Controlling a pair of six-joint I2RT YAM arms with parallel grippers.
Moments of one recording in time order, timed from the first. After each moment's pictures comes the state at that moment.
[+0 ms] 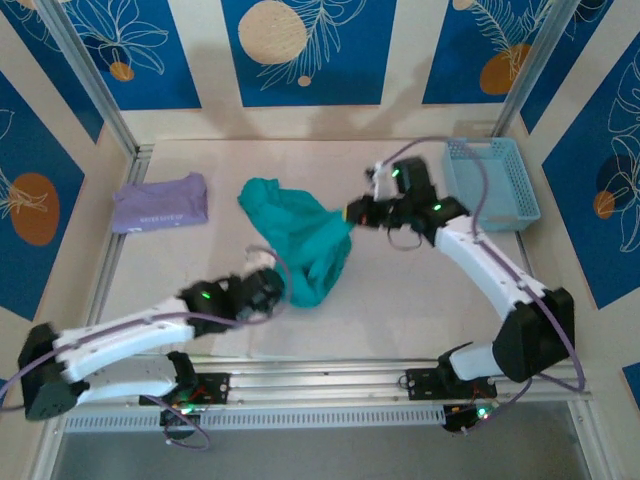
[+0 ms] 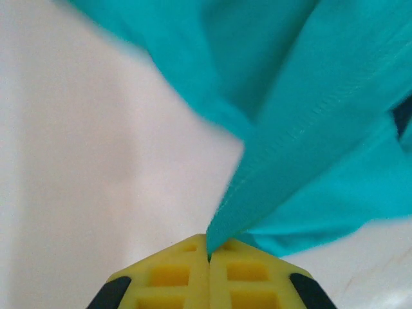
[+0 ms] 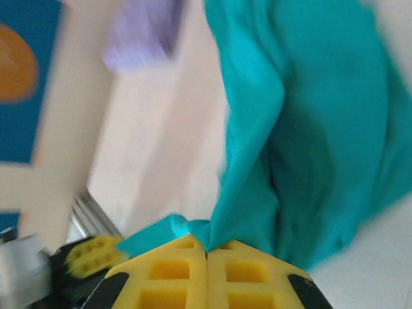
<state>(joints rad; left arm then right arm) -1.05 1.01 0.85 -0.71 -0.58 -0.52 0.38 1.36 1.24 -0.52 -0.57 0.51</state>
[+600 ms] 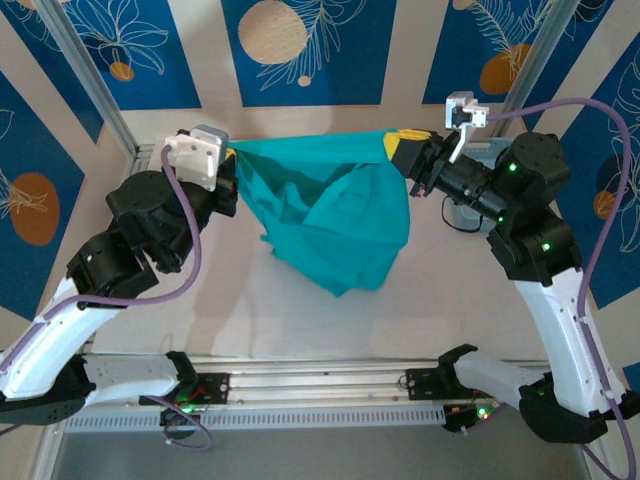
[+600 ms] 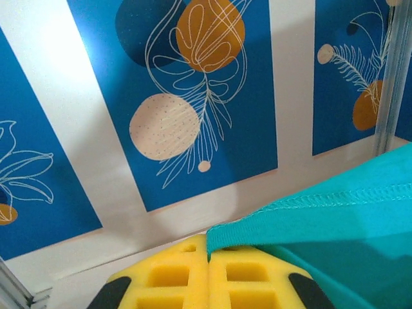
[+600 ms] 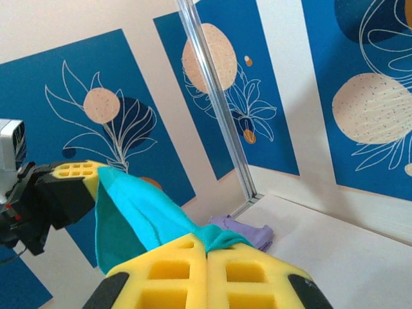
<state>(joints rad) -0.97 1.07 1.65 -0.60 -0.68 0.15 0.42 1.05 1.61 -0.47 -0.49 0.37</state>
